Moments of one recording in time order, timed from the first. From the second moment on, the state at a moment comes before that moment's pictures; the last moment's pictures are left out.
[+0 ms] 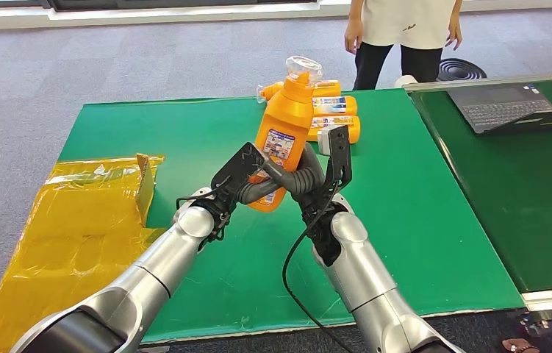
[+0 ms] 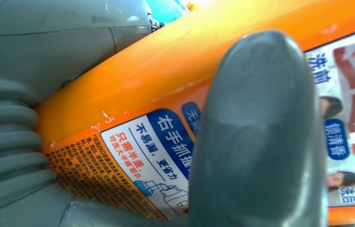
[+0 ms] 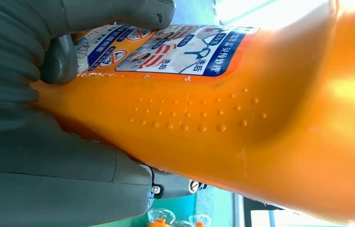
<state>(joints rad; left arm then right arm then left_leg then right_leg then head) -0.79 -0.29 -0.55 -0.50 -0.06 -0.17 -0.23 -0.52 0.23 0.32 -1.10 -0.37 0.12 -0.15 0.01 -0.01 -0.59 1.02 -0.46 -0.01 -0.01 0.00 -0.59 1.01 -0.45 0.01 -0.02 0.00</state>
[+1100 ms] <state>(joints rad) -0.79 -0.29 -0.55 -0.50 -0.06 -0.17 -0.23 -0.52 0.23 0.32 -1.10 -0.37 0.12 -0.15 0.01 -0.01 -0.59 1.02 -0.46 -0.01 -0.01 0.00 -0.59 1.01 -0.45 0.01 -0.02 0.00</state>
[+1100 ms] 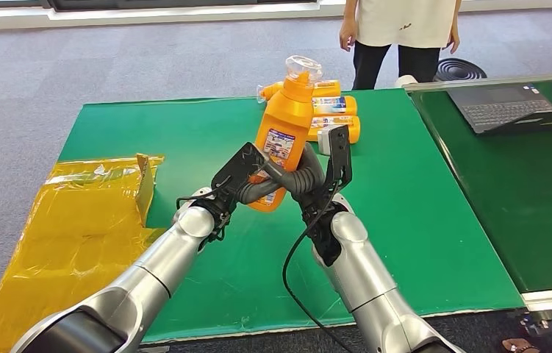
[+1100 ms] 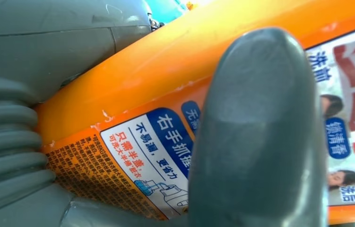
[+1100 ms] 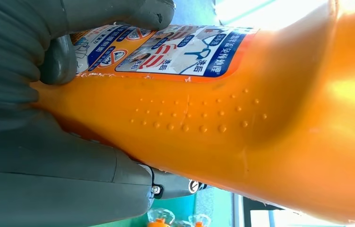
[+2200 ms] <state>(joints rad) -0.79 -0.29 -0.55 -0.50 -0.06 -0.17 -0.23 -0.52 0.23 0.32 -1.10 -0.37 0.12 -0.15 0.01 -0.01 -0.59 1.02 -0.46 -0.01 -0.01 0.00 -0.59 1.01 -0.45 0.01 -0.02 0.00</state>
